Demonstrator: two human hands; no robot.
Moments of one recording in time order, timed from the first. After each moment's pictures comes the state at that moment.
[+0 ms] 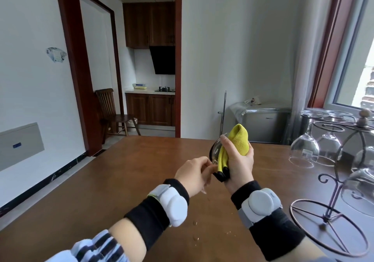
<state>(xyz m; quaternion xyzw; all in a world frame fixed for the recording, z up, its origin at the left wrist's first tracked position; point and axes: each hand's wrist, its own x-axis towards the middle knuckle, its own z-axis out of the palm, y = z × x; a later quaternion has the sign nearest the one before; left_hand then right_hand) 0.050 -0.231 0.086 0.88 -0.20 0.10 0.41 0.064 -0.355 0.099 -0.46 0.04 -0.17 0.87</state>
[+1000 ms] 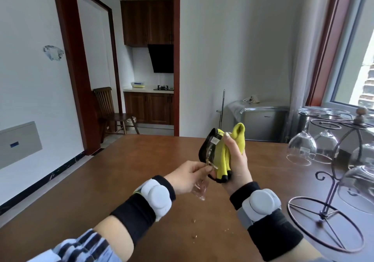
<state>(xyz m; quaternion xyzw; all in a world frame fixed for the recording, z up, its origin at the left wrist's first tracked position) 0.043 -0.217 0.091 0.77 -0.22 -0.13 0.58 0.054 -0.355 0.099 -0.41 -0.04 -0.09 0.91</state>
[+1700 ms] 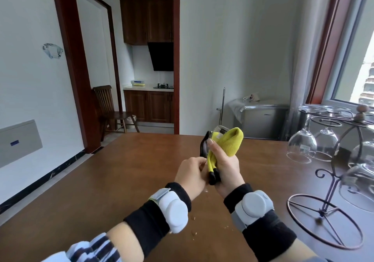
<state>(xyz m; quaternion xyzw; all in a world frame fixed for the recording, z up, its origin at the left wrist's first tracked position) 0.031 -0.240 0.085 0.88 -0.15 0.18 0.42 0.052 -0.344 0.086 -0.47 -0.04 -0.07 0.88</state>
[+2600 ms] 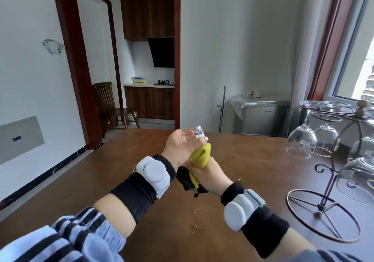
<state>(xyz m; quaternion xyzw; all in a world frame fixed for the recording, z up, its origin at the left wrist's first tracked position) 0.064 -0.219 0.111 0.66 -0.08 0.09 0.74 0.051 -0.332 0.066 -0.84 -0.20 -0.03 0.51</state>
